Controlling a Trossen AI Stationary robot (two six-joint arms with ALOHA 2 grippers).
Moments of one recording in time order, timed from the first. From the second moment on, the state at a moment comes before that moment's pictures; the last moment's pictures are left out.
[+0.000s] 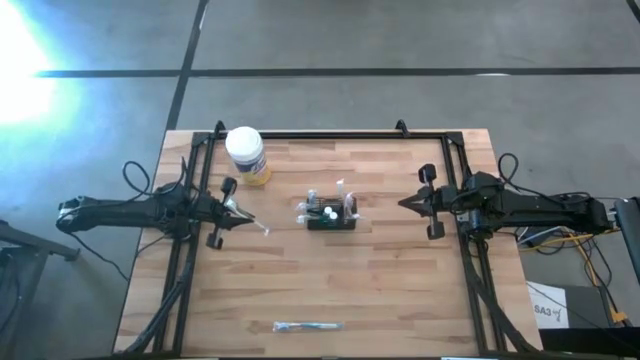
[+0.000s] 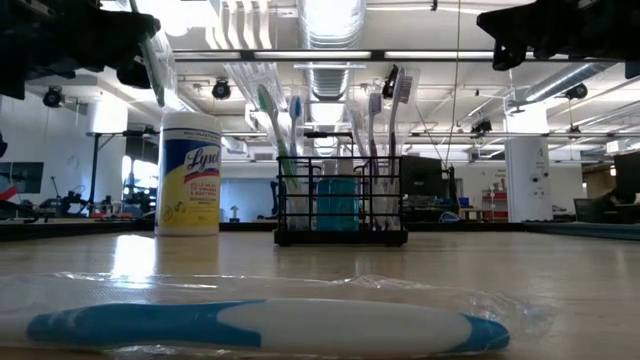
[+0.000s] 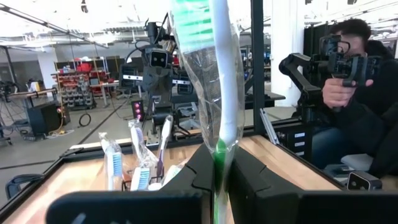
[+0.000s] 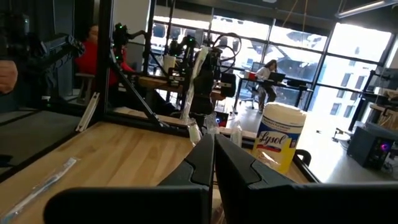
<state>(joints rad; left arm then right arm) 0.05 0.36 0.12 0.34 0.24 0.04 -0.14 0.47 0.25 0.31 -0.22 -0.13</state>
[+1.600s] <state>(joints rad) 0.02 0.68 0.37 0.51 0.14 -0.04 -0.14 0.47 0.25 0.33 -0.21 -0.16</state>
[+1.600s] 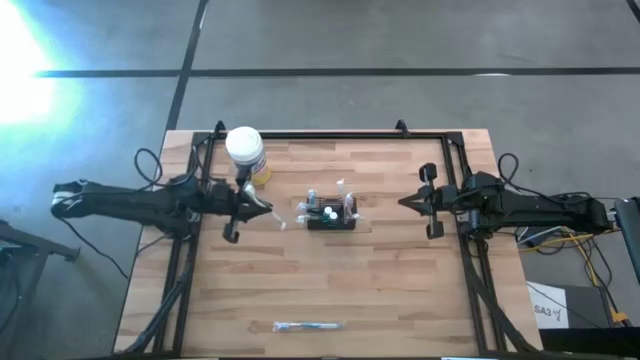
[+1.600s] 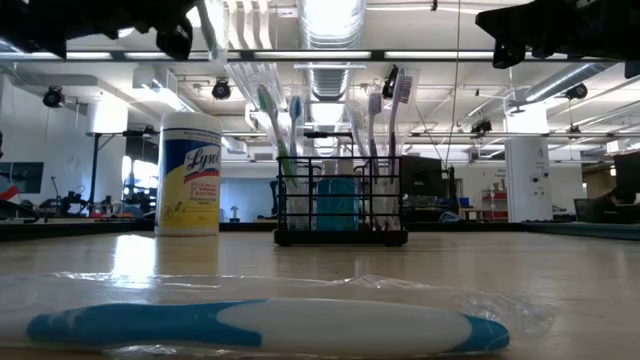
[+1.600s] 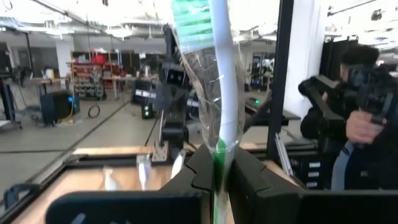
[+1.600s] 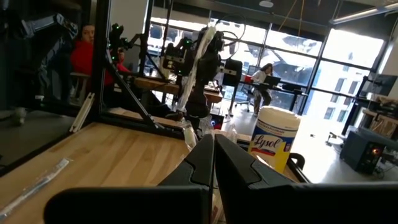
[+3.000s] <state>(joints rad) -0.13 1.42 0.63 0.73 -0.38 0.18 -0.14 0.47 0.25 0.33 -0.21 -0.16</state>
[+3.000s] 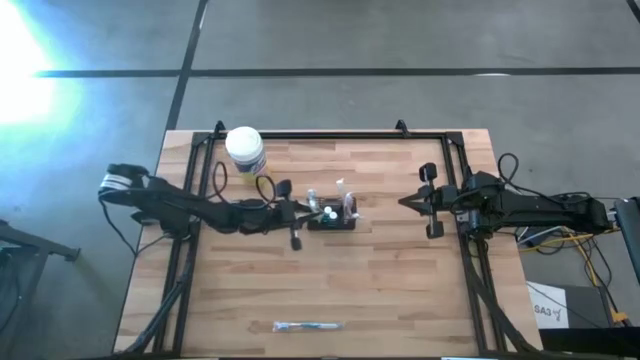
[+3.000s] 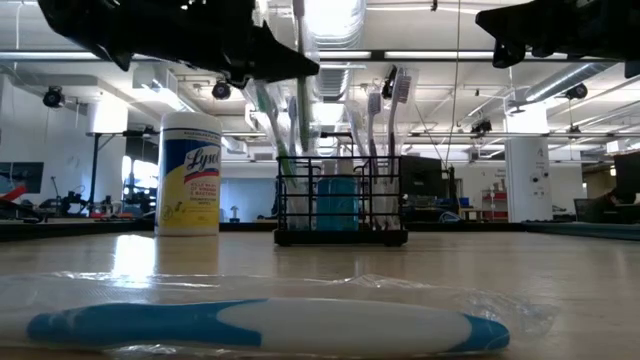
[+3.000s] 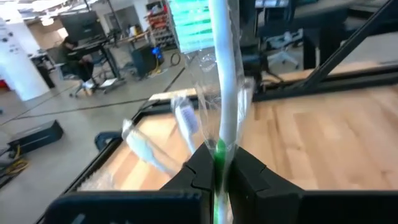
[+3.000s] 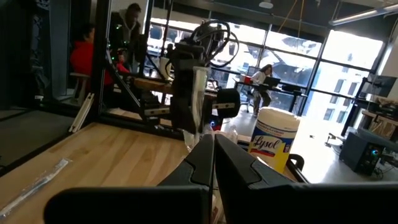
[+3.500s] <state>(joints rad) -0.17 1.31 0.71 0.63 -0.43 0.27 -0.14 0.47 0.25 0.33 -0.21 -0.16</state>
